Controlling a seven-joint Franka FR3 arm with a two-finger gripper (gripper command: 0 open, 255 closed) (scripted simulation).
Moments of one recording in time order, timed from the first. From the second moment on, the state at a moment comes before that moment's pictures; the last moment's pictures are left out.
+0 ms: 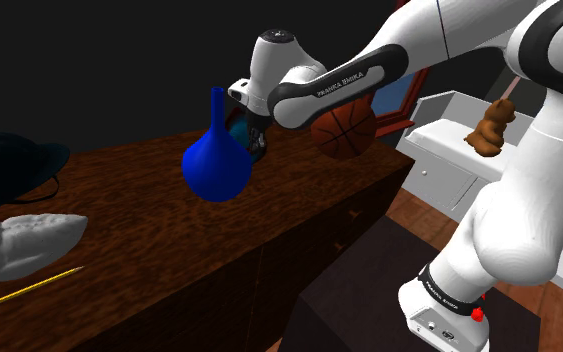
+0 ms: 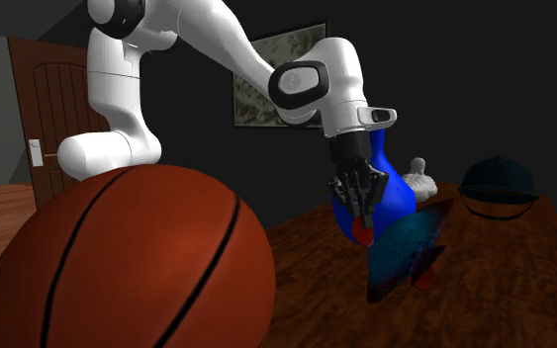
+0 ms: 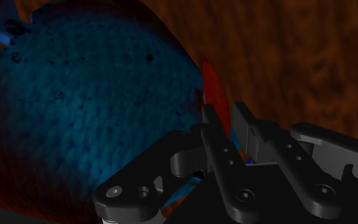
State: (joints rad) arm 0.21 0.13 0.08 -2.08 -0.31 2.42 -0.68
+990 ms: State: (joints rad) arm 0.21 0.05 0.09 -1.99 -0.25 2.25 -0.74
